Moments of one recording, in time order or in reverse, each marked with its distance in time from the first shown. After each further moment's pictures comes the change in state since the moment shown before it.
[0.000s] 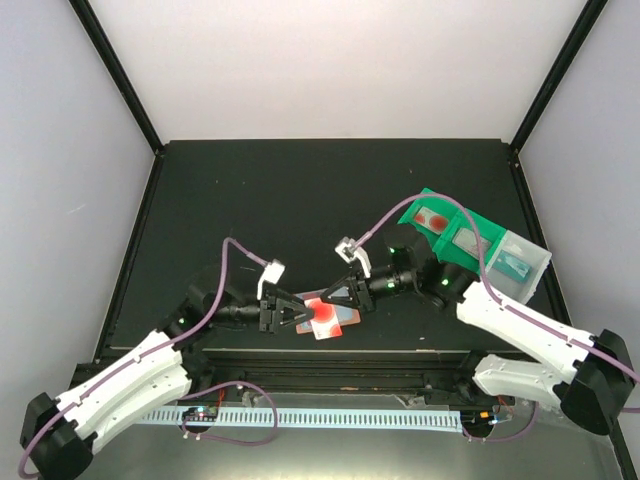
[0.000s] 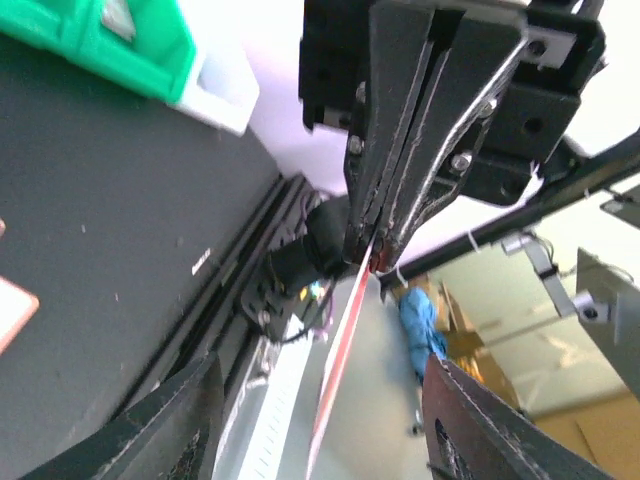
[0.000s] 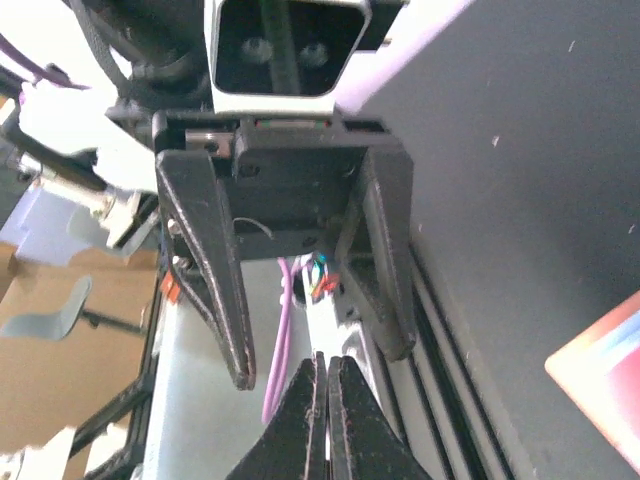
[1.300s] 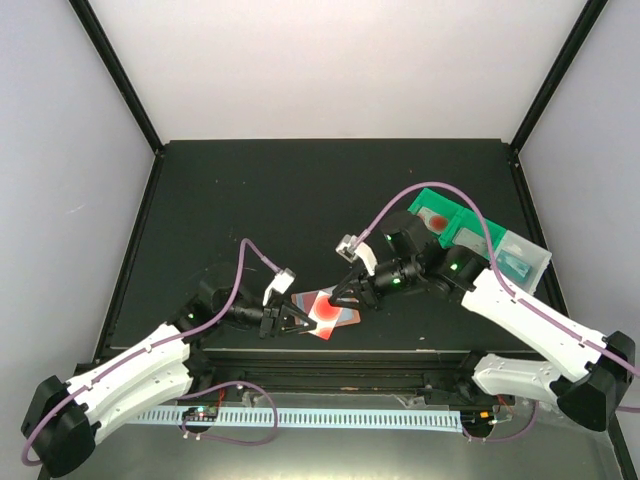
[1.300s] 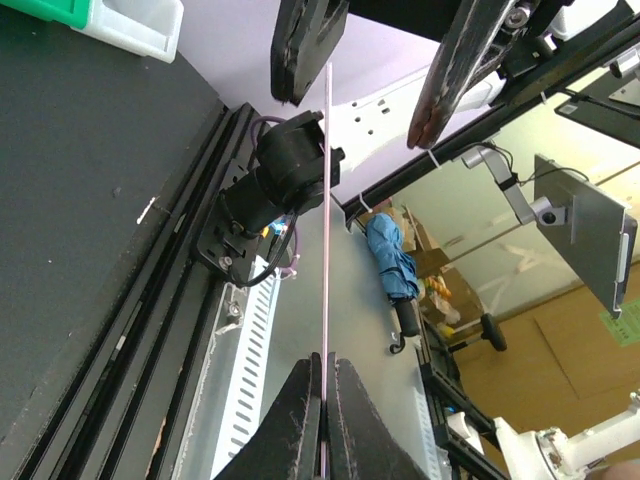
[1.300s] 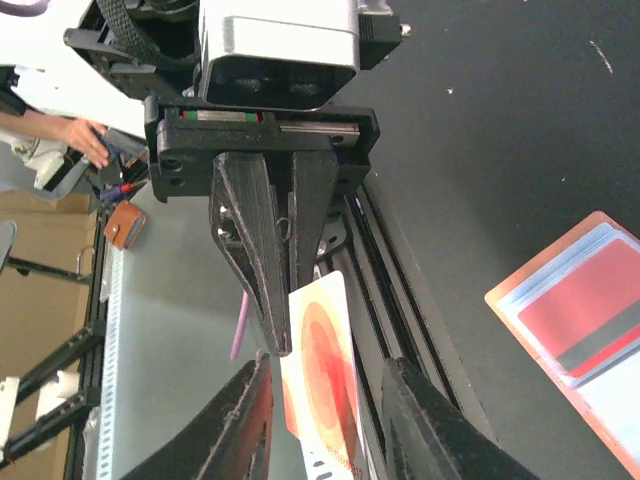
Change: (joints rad) left arm -0.006 0.079 -0.031 0.119 0.169 0.079; right arm -0.001 -0.006 0.202 -0.380 0.111 -0.185
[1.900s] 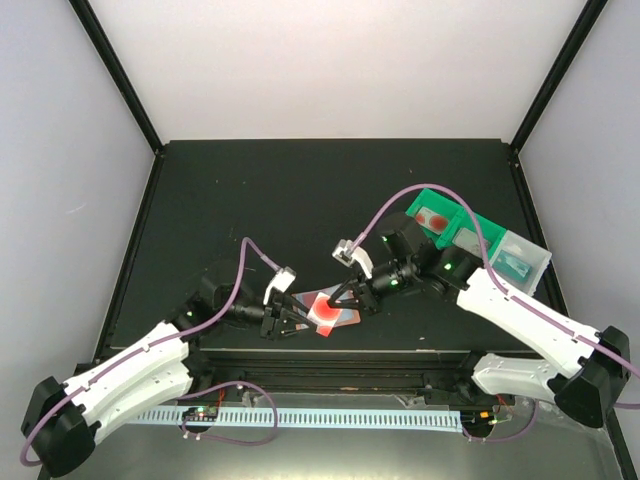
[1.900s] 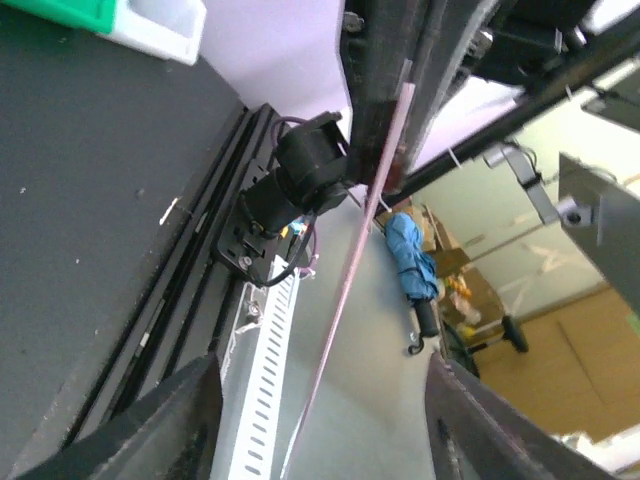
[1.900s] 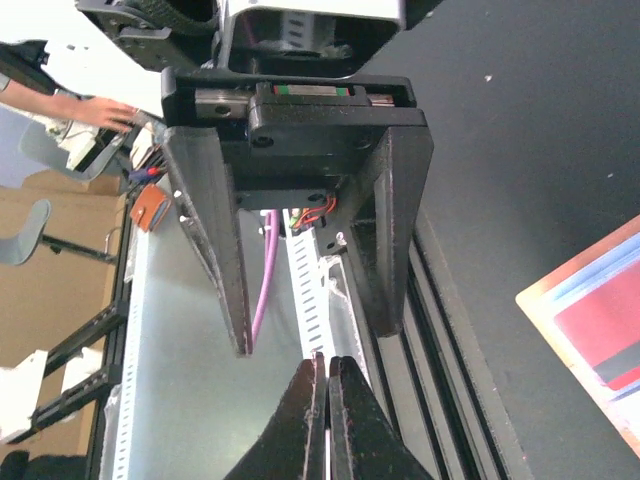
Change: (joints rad) left arm 0.000 0.001 0.026 -0.080 -0.018 0.055; right arm 0.000 0.042 -0.028 0.027 -0.104 -0.033
